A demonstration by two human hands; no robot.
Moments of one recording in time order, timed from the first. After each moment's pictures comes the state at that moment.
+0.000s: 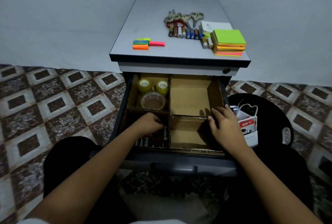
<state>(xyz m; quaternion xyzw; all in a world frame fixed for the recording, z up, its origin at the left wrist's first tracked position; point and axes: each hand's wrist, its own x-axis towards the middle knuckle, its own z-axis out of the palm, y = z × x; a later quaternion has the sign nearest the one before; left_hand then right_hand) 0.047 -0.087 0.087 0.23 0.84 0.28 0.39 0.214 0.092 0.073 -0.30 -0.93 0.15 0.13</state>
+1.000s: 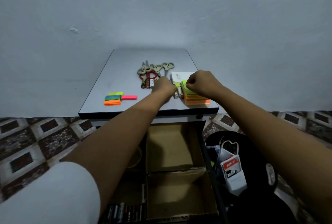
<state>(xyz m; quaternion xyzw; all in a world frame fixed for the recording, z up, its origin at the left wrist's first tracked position) -0.017 0.118 0.235 0.28 0.88 0.36 0.14 0.083 0.201 0.264 -0.25 -0.95 0.12 0.13</state>
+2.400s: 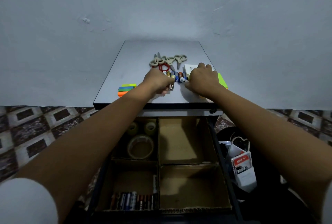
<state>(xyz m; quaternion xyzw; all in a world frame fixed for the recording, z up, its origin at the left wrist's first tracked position) -0.041 0.059 0.242 0.22 0.80 0.50 0.22 0.045 0.175 0.241 -0.28 -0.95 -0.02 0.11</state>
